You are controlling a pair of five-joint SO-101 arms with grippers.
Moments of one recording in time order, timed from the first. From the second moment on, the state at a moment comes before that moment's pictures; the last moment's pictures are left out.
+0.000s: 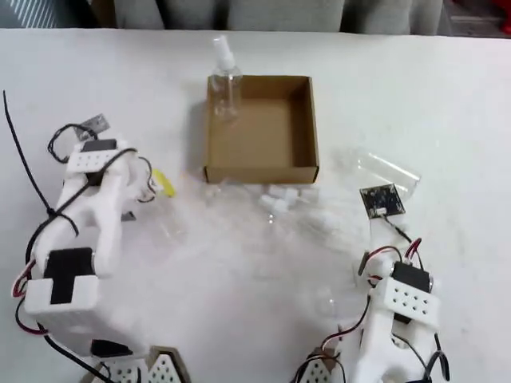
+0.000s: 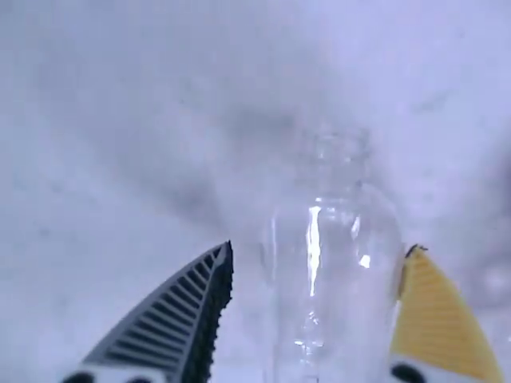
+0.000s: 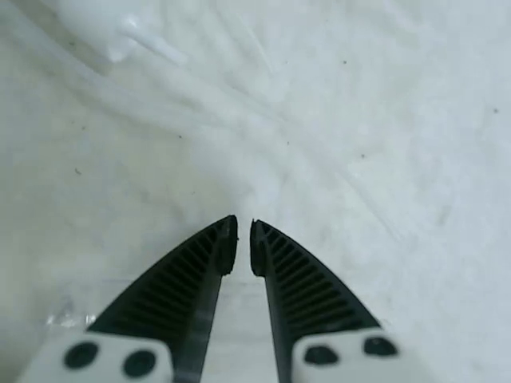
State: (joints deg) left arm -11.9 9.9 22.7 65.7 31.9; right arm 18.4 -52.5 77.1 52.4 32.1
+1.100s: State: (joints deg) left arm -7.0 13.4 19.7 59.1 41.6; right arm 18.3 -52.5 77.1 52.4 32.1
